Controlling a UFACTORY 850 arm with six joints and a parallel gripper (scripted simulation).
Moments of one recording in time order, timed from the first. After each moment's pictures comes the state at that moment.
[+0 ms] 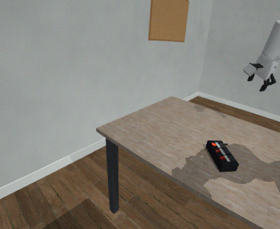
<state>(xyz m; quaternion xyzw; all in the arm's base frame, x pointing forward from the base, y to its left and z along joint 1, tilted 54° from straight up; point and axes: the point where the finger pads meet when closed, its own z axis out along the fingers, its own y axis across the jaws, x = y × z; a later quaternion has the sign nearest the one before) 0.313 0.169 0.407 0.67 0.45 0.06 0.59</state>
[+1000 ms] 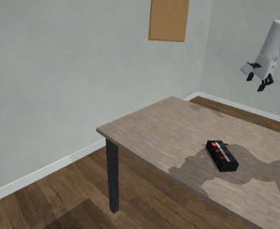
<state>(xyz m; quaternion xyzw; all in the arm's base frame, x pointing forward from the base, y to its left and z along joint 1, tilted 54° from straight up) 0.318 0.177 0.403 0.69 0.42 0.08 0.59</state>
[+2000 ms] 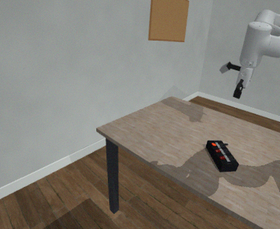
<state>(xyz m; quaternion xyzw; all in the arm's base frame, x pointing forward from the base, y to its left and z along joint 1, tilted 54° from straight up) 0.382 0.255 0.325 0.78 0.03 0.30 0.54</state>
